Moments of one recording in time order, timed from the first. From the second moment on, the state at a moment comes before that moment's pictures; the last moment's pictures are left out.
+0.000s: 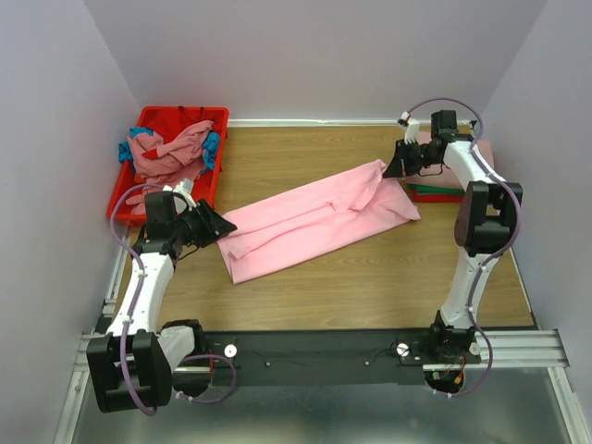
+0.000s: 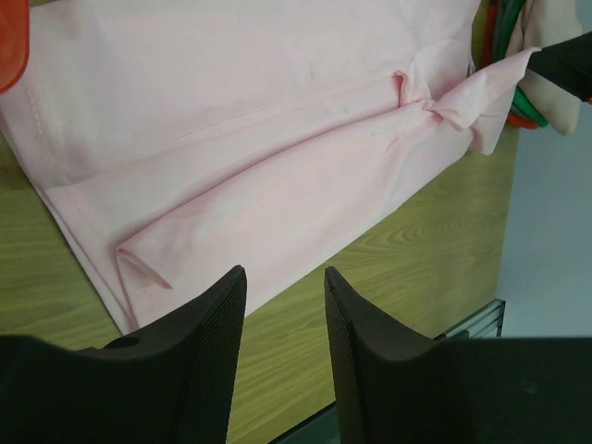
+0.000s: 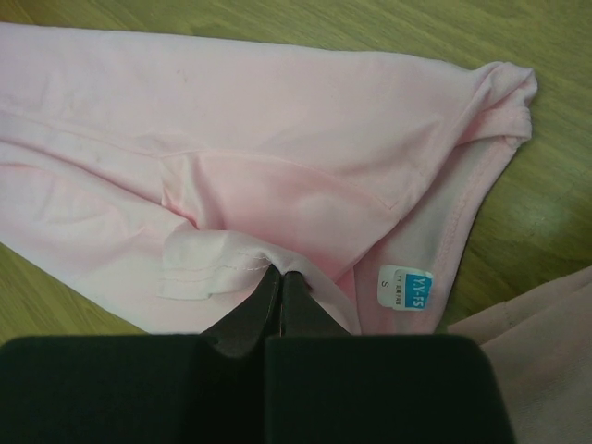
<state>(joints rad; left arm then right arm) 0.10 1.03 0.66 -0.35 0.61 -0.56 -0.04 2.09 1.71 -0.67 -0.77 -0.31</state>
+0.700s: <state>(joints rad) 0.10 1.01 0.65 -0.37 0.66 -0.41 0.01 2.17 1.81 -0.64 -0.68 -0.28</state>
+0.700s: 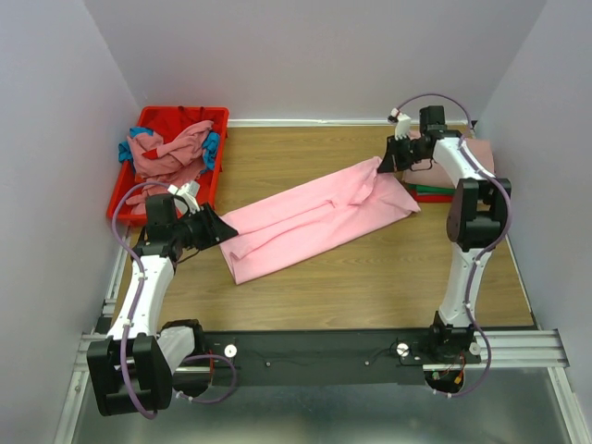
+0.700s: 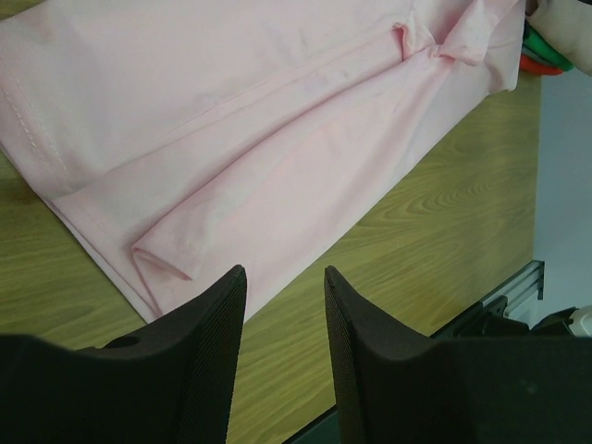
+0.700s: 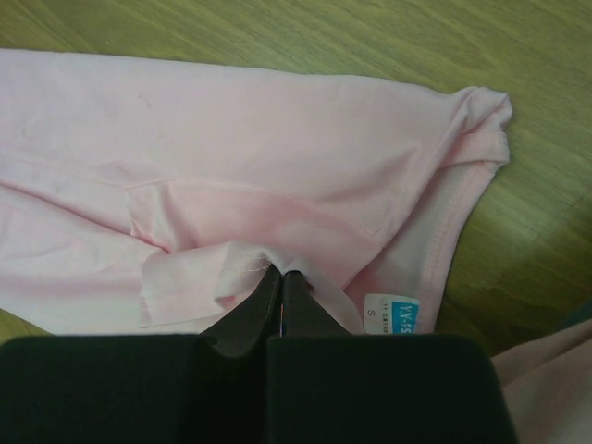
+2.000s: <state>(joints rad) 0.10 1.01 0.63 -0.40 0.66 -0.34 0.13 2.34 2.06 -0.63 -0.50 -0.20</state>
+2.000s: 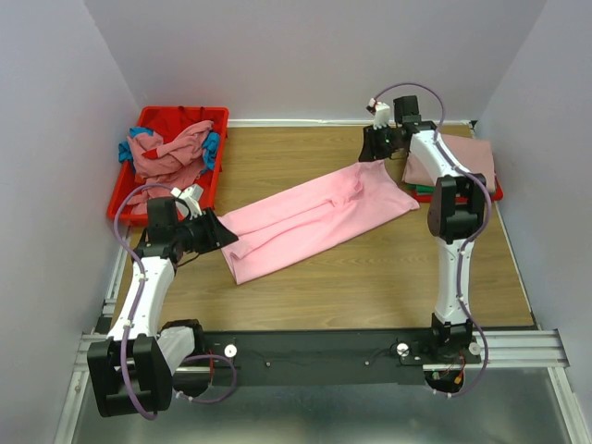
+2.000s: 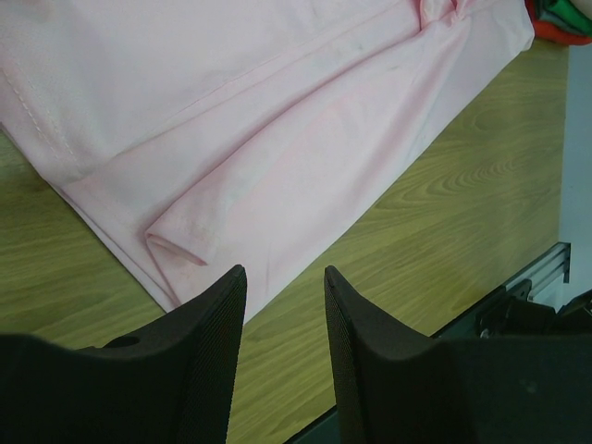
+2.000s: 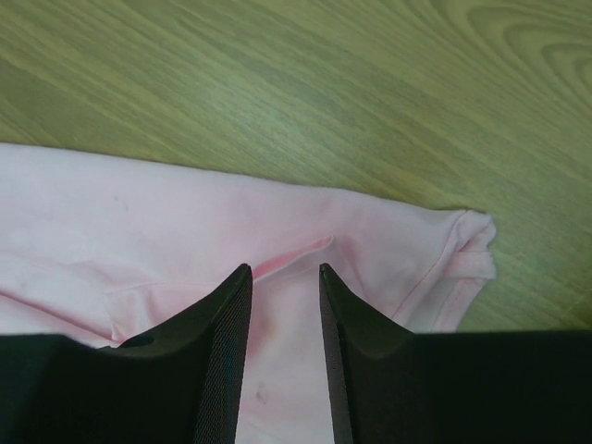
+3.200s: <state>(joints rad) 0.09 0.92 0.64 -0.41 0.66 -0.31 0.29 2.27 1.82 -0.60 -0.44 -0.26</state>
